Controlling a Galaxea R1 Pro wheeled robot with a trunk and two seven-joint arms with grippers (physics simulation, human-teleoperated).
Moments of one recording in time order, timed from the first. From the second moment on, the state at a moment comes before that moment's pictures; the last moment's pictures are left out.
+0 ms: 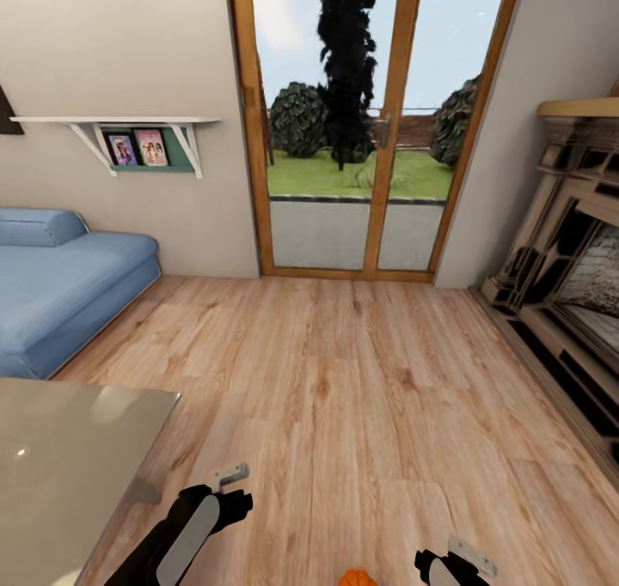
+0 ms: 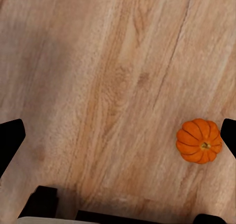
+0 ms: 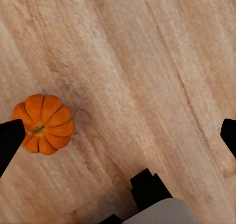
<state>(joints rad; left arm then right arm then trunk) -0.36 0.03 -0.35 -0.98 0.79 0.62 0.54 -0.40 -0.03 0.20 -0.41 -0.71 0.18 -0.46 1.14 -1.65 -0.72</state>
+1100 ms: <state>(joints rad) -0.36 0.02 -0.38 -1.30 0.79 0.67 0.65 -0.40 -0.11 0.20 -0.40 -0.71 0.19 0.00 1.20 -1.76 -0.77</state>
